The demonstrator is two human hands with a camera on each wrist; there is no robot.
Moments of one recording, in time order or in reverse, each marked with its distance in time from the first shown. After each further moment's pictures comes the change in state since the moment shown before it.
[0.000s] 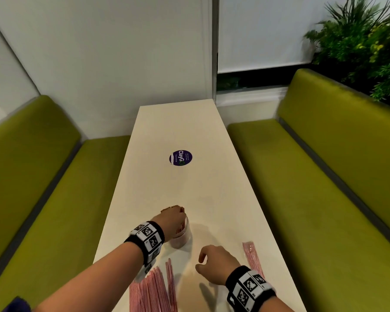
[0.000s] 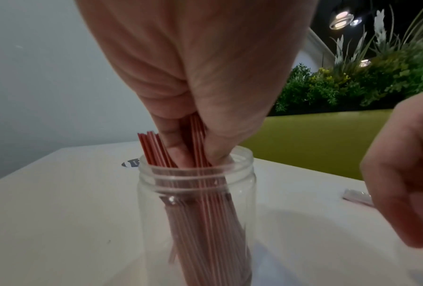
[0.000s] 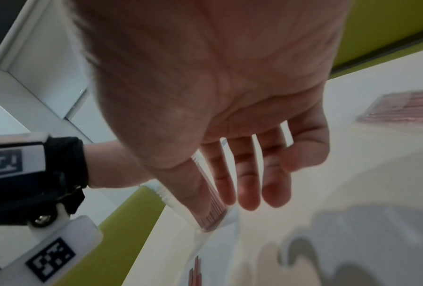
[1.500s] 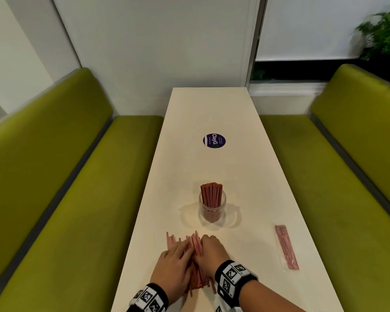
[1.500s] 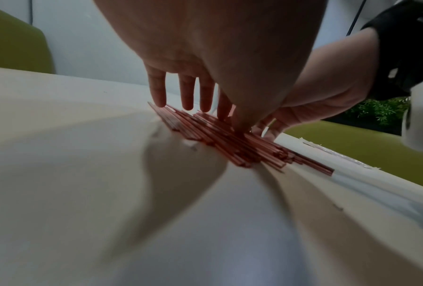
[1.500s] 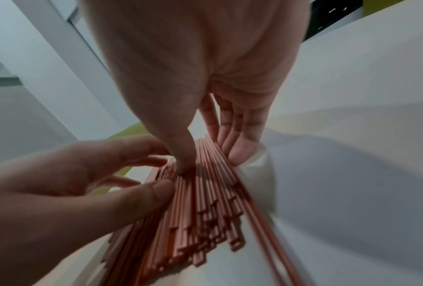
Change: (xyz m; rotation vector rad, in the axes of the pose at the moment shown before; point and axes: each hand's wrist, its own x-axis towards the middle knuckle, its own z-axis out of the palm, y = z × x) left_hand -0.161 0.018 0.191 -0.402 0.234 -0.216; right_hand 0.007 -0.076 0.115 -0.025 0.079 -0.096
